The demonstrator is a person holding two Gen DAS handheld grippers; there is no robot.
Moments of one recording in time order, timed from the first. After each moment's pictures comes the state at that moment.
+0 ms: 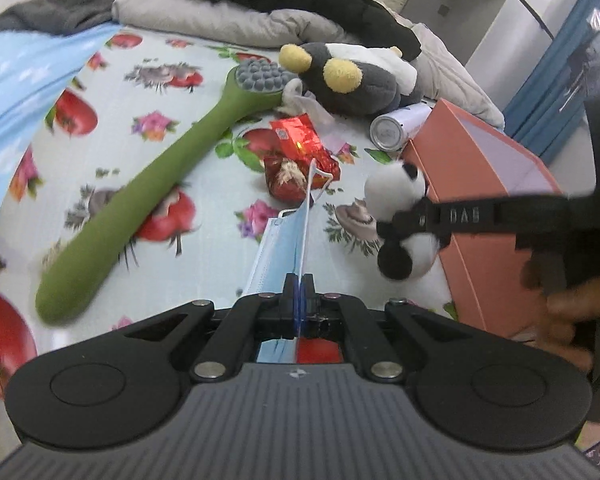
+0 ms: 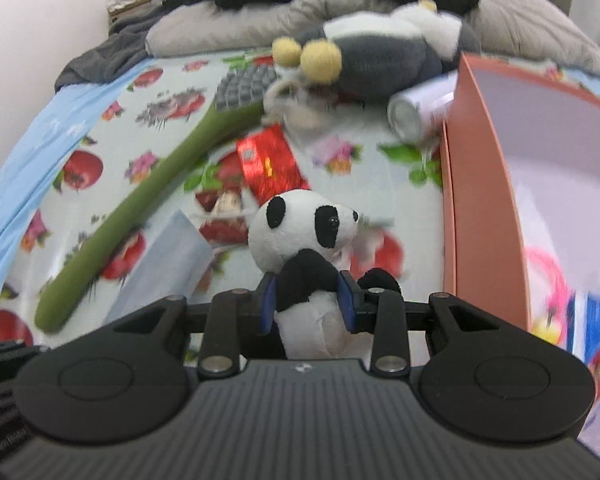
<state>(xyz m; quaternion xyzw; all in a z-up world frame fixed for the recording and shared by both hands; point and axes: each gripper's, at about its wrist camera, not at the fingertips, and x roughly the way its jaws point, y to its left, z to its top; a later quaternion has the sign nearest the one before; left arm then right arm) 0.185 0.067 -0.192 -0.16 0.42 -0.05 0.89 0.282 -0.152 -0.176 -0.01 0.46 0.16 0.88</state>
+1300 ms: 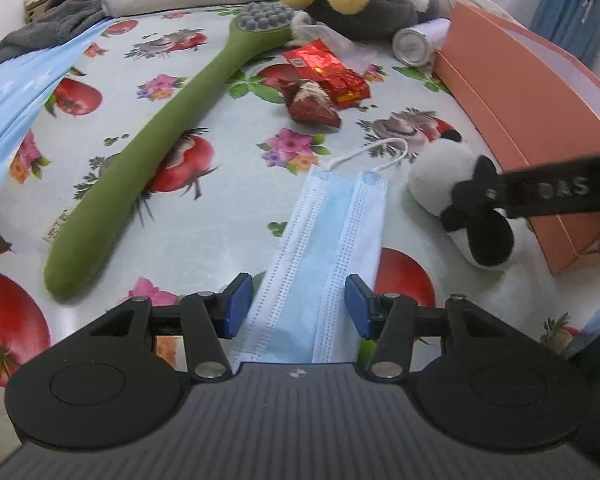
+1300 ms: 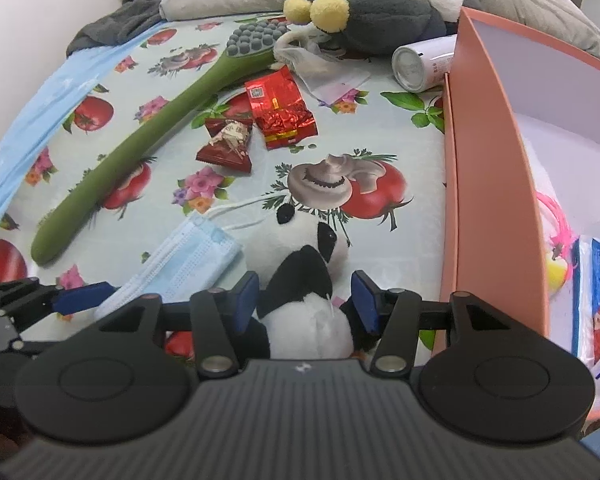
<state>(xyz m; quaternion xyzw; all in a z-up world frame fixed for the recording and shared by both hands) 0.188 0.039 -0.243 -0.02 0.47 -0.02 0.88 0.242 -0.163 -0.201 -0.03 0.48 0.18 0.86</state>
